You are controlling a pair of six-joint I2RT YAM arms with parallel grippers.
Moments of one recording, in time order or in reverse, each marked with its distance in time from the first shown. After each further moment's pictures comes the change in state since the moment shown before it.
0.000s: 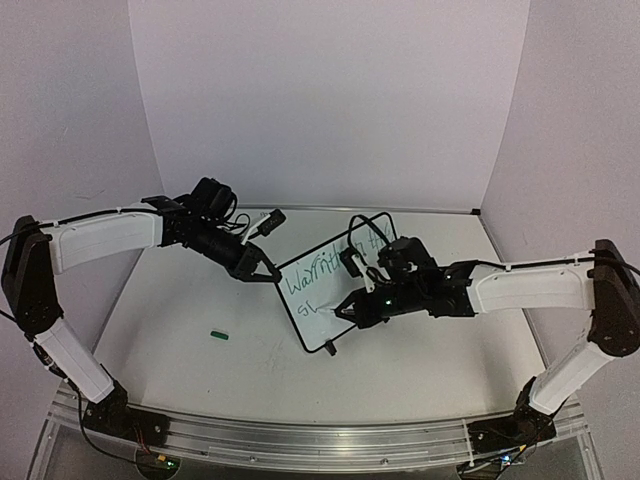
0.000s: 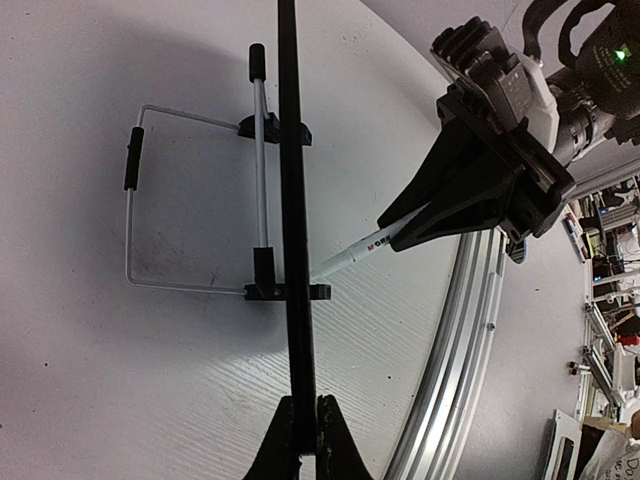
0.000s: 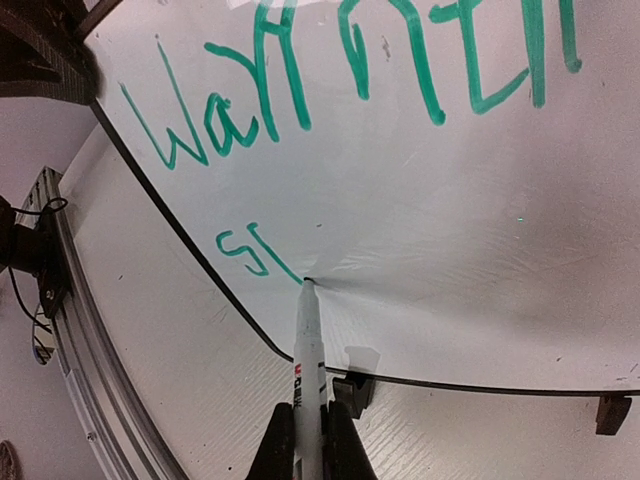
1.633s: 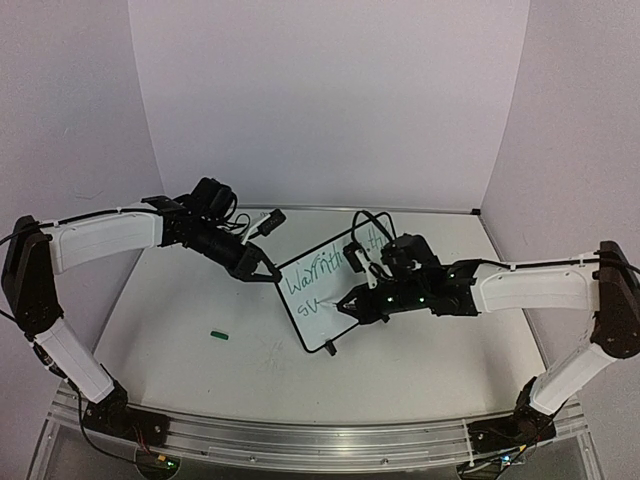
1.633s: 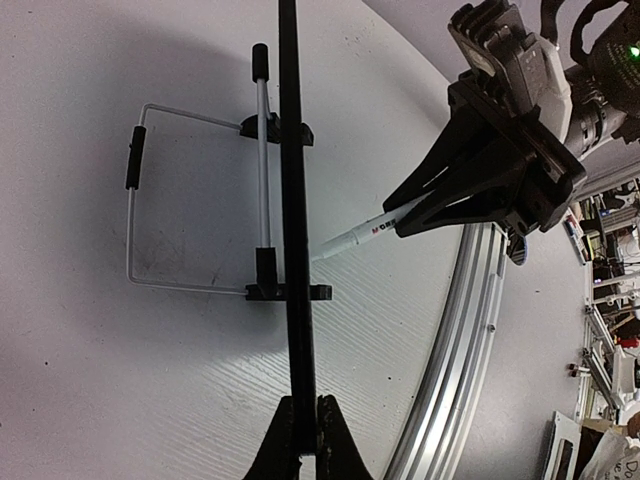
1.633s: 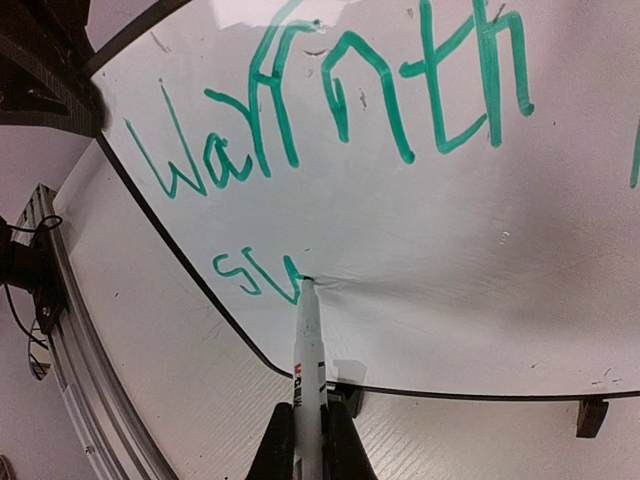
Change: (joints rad) left arm -0.001 0.001 0.000 0.001 -0.005 -0.007; right arm 0.000 -0.024 0.001 -0.004 0.048 0.005
